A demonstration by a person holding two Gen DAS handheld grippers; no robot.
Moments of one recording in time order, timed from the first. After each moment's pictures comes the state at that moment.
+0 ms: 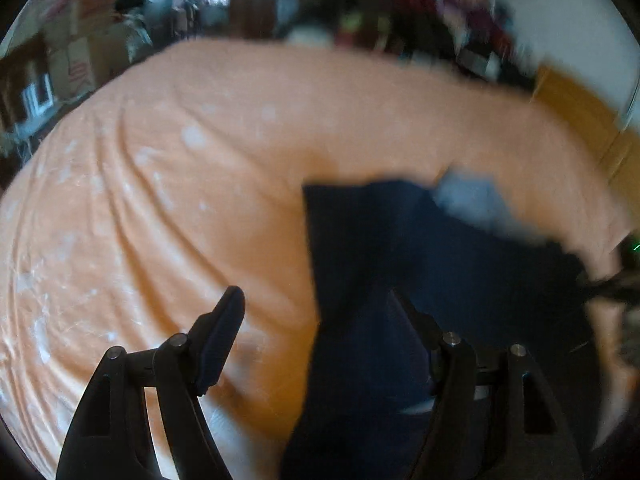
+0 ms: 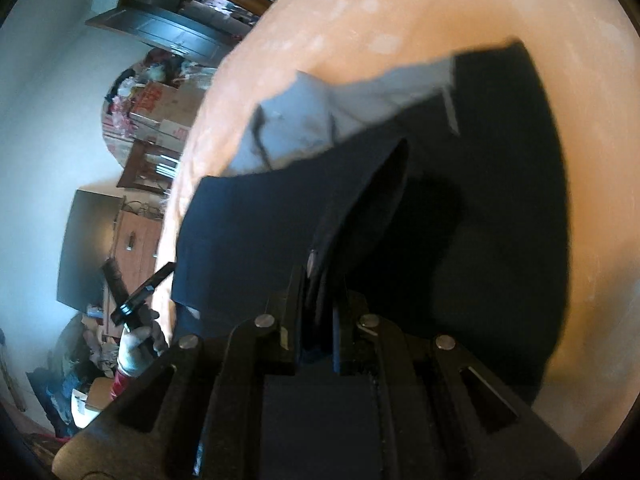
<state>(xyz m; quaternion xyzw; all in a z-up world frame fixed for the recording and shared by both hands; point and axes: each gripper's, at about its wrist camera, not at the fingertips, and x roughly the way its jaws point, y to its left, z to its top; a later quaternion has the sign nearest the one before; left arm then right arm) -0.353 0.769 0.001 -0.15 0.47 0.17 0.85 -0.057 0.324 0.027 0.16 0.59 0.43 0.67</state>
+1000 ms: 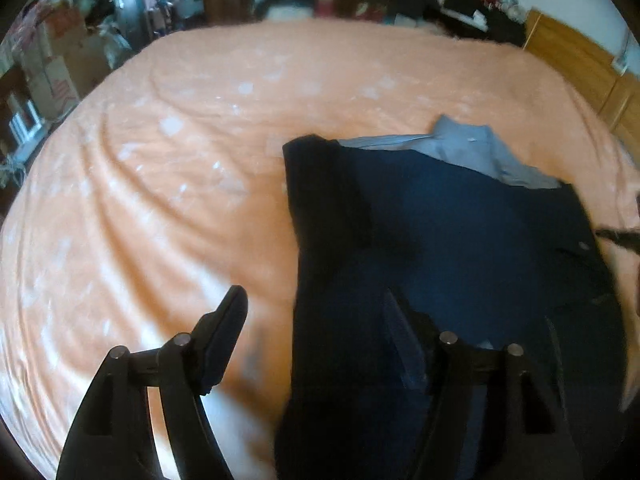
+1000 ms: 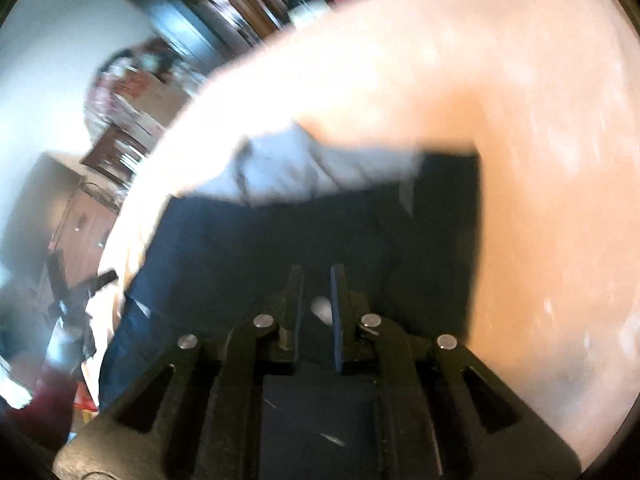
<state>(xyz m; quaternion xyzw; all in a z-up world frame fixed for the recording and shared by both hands) -0.405 0.744 0.046 -0.15 0.44 0.14 0.87 -0.074 0.313 0.095 0.07 0.47 0.42 0.77</state>
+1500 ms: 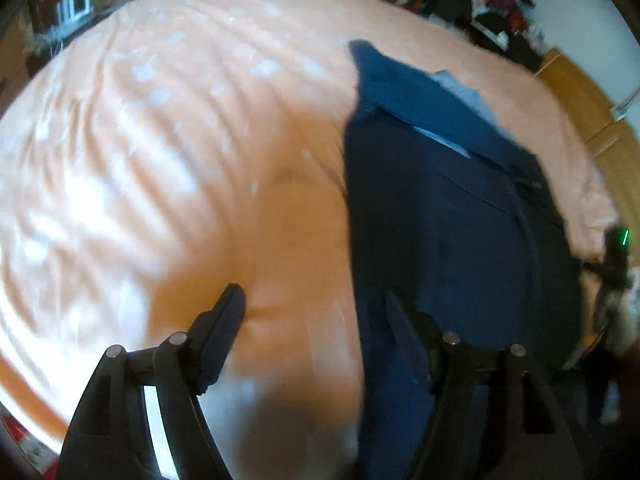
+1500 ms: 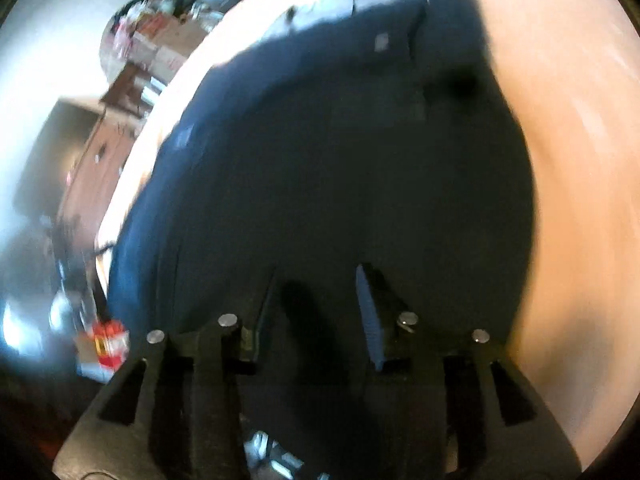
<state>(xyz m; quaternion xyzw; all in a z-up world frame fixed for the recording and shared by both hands) -0.637 0.717 0.014 -0.29 0.46 0.12 0.83 -0.275 0.220 0.039 0.03 0.57 0.43 0.69</state>
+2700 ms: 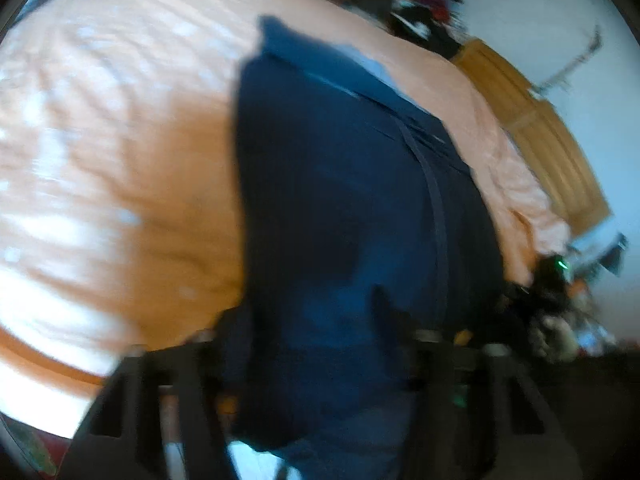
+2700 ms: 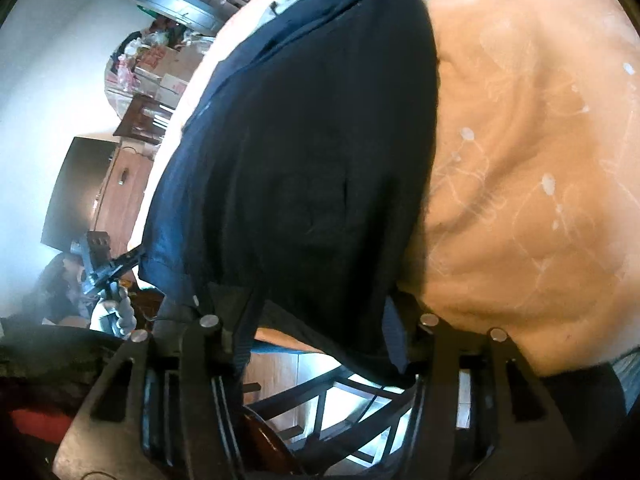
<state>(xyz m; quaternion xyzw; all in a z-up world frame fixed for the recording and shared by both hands) -0.674 0.645 0.002 -0.29 0.44 -0.02 0.85 -0.347 0.141 0.022 0.13 0.59 0.42 0.68</state>
